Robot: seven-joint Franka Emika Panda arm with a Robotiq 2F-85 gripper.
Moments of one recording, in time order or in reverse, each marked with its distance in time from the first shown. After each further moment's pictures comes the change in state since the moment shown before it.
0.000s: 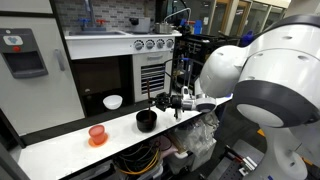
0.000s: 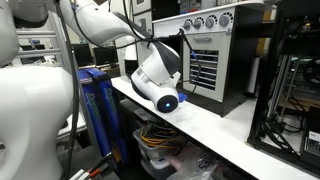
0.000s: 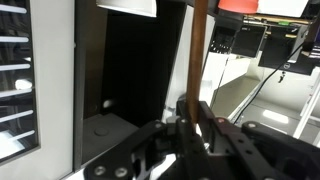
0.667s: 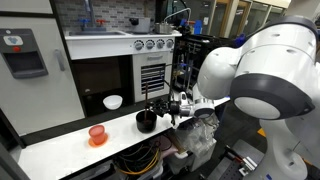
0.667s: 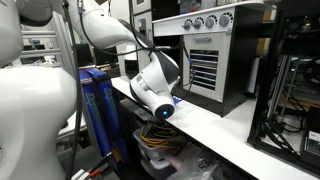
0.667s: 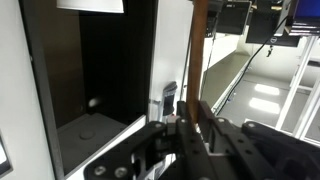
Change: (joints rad) arm -0.093 -0.036 0.143 0.005 0.000 -0.102 0.001
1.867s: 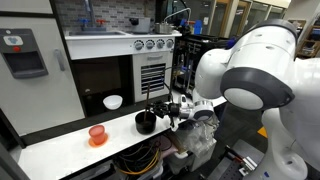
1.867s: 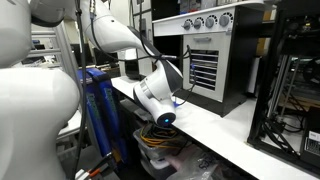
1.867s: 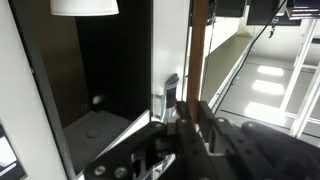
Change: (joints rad) arm -0.160 -0.007 0.140 0.028 -0.005 -0.082 0.000
